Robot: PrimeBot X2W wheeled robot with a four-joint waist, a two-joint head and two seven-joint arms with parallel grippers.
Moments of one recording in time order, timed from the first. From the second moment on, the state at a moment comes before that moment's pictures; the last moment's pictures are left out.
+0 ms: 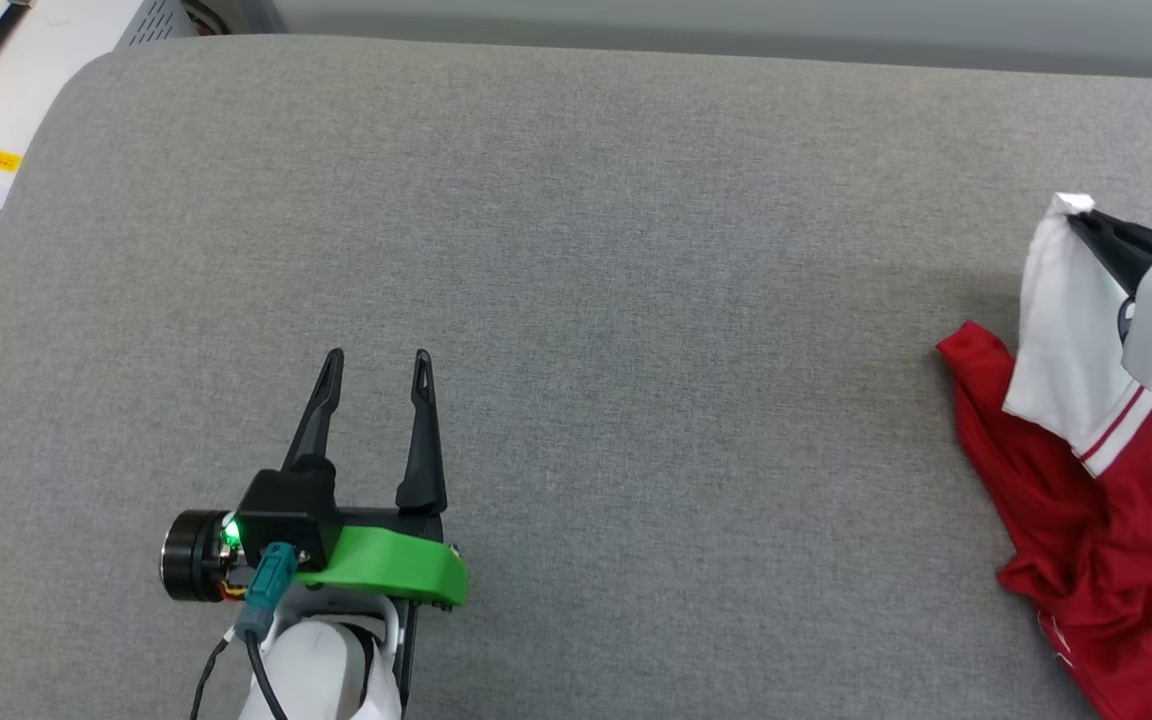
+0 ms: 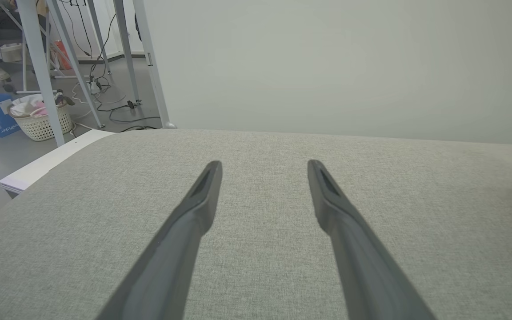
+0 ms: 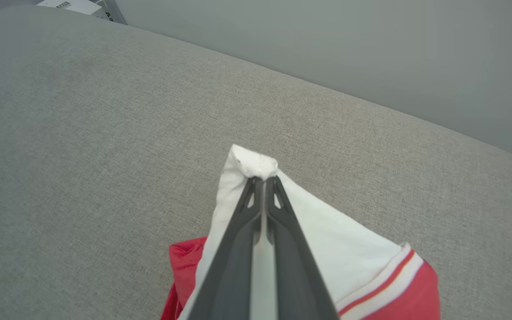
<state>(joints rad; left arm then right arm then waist) -0.14 0.05 -0.16 0.05 -0.13 0.06 -0.26 -0.72 -0.72 0.58 0.38 0.85 0.13 0.29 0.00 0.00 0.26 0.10</state>
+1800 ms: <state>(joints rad) -0.15 0.05 -0.15 0.05 -0.15 0.08 -0.26 -1.01 -0.34 1.17 0.58 0.87 0.13 -0.18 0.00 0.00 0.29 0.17</state>
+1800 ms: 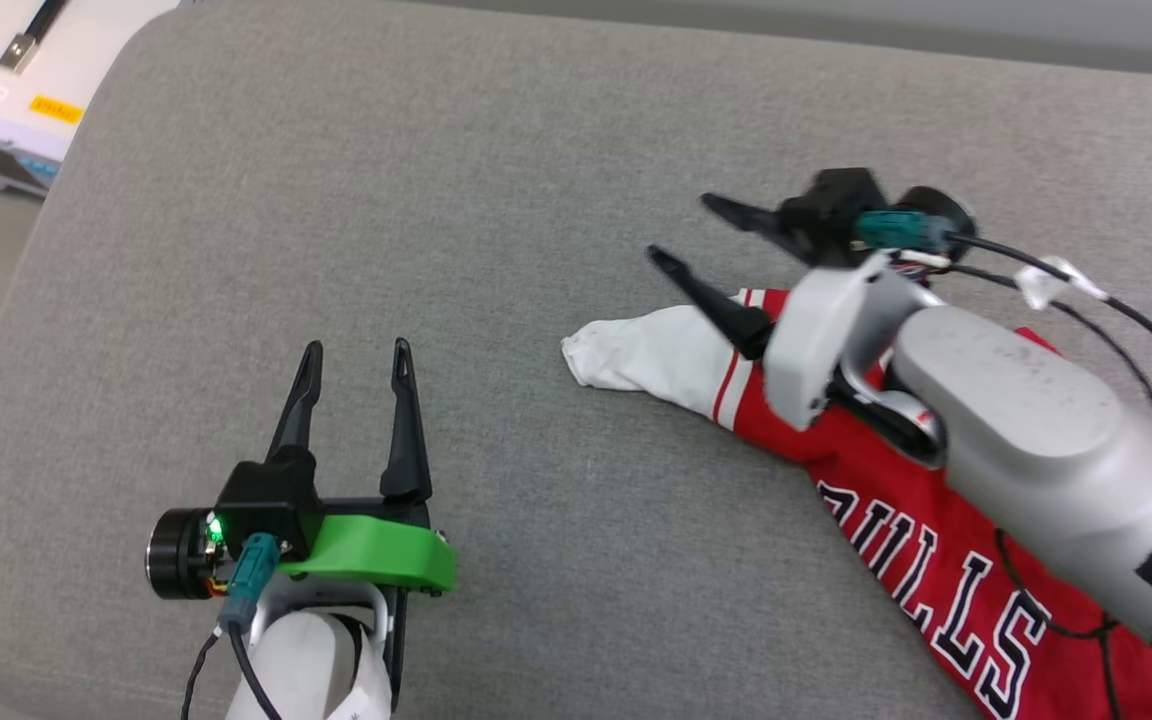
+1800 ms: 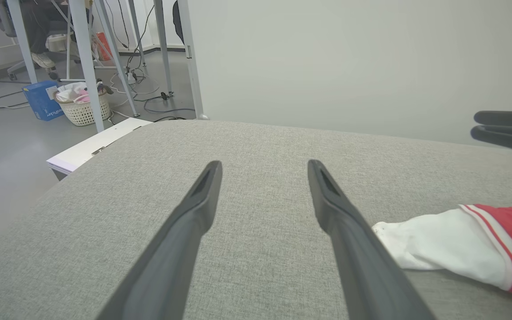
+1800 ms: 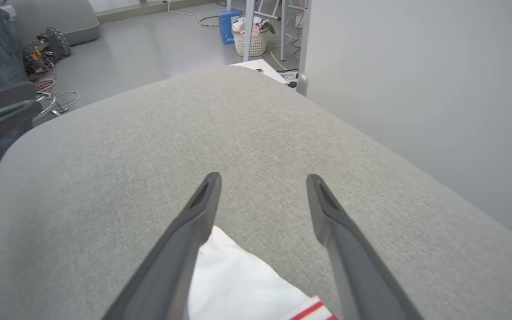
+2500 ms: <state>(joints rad) -0.13 0.06 -0.05 0.02 -0.09 -0.02 -0.26 -0.33 -0.30 0.24 0.21 0.31 0.13 -0.25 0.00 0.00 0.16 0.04</state>
